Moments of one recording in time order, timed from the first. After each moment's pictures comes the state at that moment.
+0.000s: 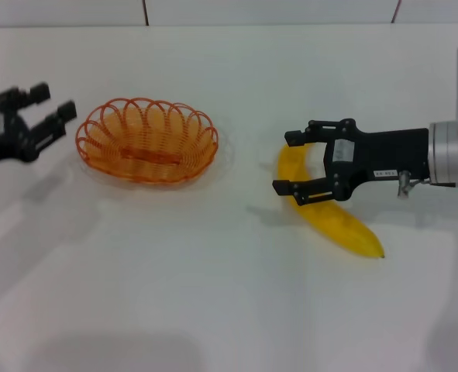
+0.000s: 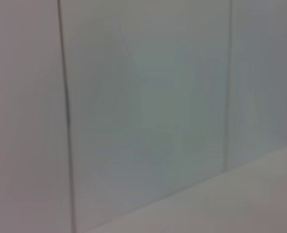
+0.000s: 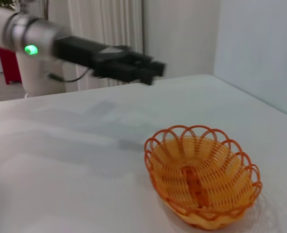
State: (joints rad) left arm -0.32 -2.03 1.00 0.70 1.42 1.22 -1.12; right arm 0.52 2.04 -0.95 -0.66 -1.91 -1.41 1.23
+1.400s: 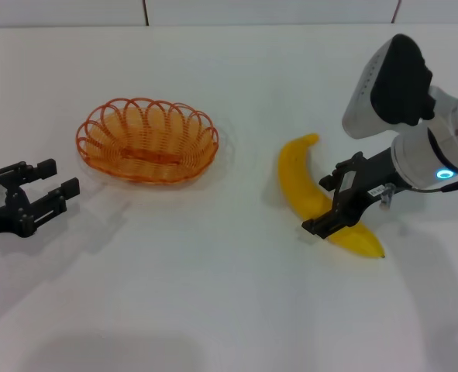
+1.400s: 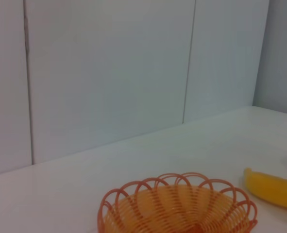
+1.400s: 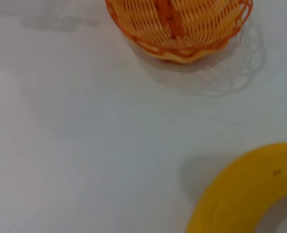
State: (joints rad) left arm -0.25 -2.02 0.96 0.67 1.57 1.33 -1.14; right arm 0.49 2.04 -1.48 -1.17 -2.40 -1.29 2.17
